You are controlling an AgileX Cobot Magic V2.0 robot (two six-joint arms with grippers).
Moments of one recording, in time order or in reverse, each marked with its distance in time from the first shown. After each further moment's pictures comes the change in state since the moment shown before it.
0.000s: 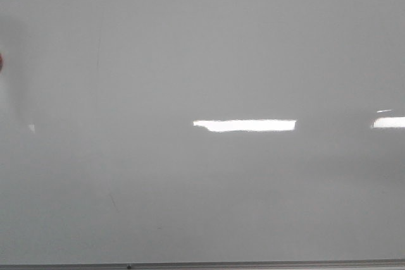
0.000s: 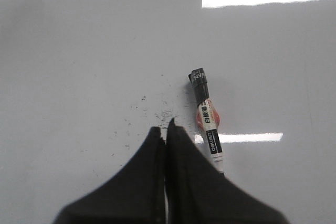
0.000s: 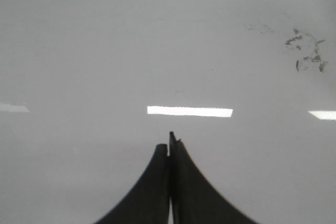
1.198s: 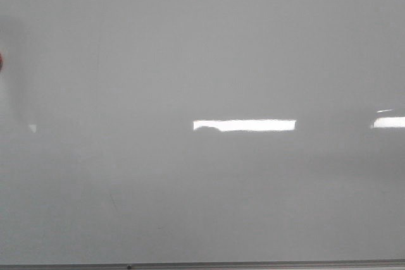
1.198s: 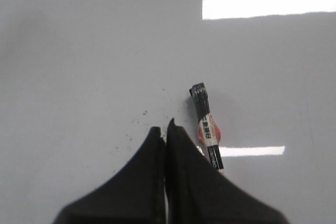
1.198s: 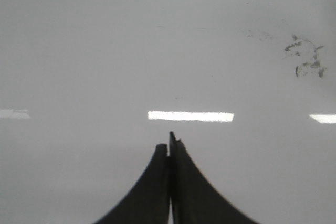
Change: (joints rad) left arm 0.000 0.000 0.000 0.000 -0.061 0.000; right arm 0.000 0.000 -0.013 0.012 -0.004 0.000
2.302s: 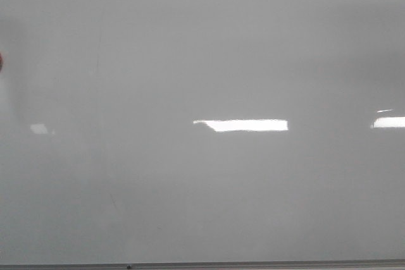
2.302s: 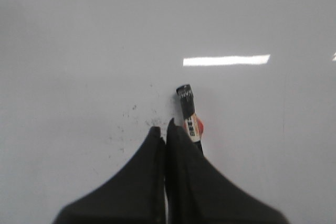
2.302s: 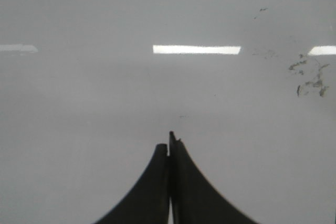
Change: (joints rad) left arm 0.000 0.429 -0.676 -0.010 0.664 0.000; right arm 0.000 0.463 -0.592 0.016 0.428 0.000
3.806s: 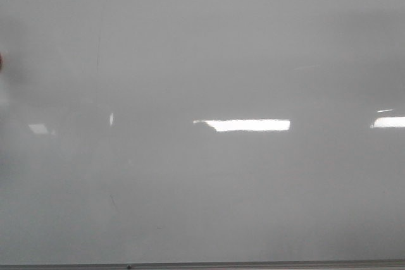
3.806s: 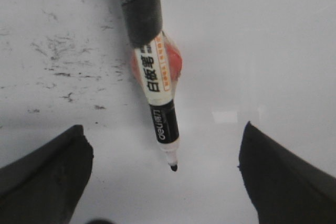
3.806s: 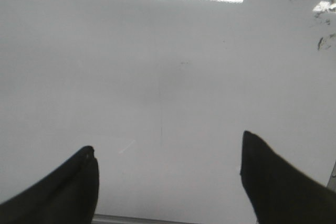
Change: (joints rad) left arm -0.124 0.846 0.002 -0.135 -0.437 0.026; right arm 0.000 0.095 0.000 0.000 0.088 -0.086
